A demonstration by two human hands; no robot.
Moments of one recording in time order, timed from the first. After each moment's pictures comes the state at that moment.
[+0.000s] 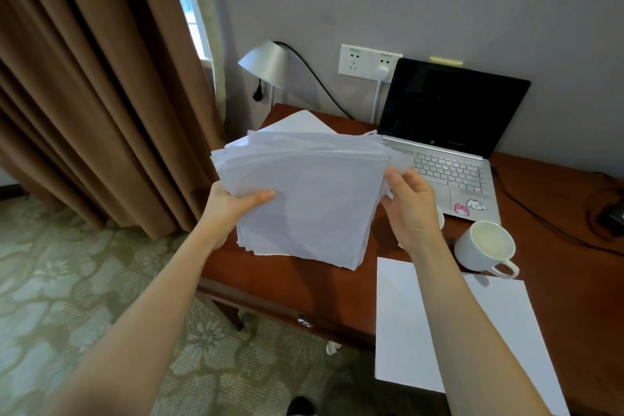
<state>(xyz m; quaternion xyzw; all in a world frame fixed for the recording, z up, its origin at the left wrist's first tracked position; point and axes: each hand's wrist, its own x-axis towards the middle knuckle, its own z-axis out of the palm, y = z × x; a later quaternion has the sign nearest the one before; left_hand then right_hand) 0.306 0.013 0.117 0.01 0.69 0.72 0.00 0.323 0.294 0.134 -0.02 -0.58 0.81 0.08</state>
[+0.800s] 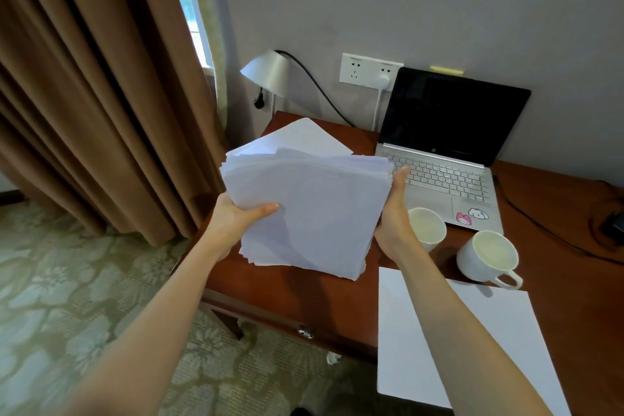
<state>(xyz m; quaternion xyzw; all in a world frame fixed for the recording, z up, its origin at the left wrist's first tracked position) 0.307 0.018 0.115 -0.01 0.72 0.69 0.02 0.316 0.261 0.138 -0.10 -0.61 0.78 -0.05</state>
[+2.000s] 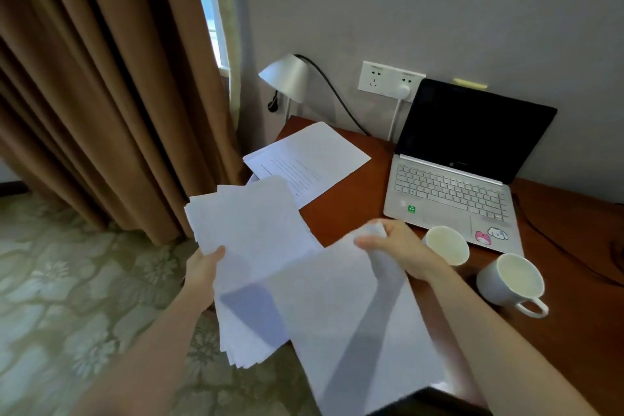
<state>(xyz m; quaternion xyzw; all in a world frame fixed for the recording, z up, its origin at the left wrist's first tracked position) 0.309 -0.059 0.006 -0.38 0.57 0.73 0.03 0.294 0.281 0.099 -0.01 -0.80 0.57 -0.20</state>
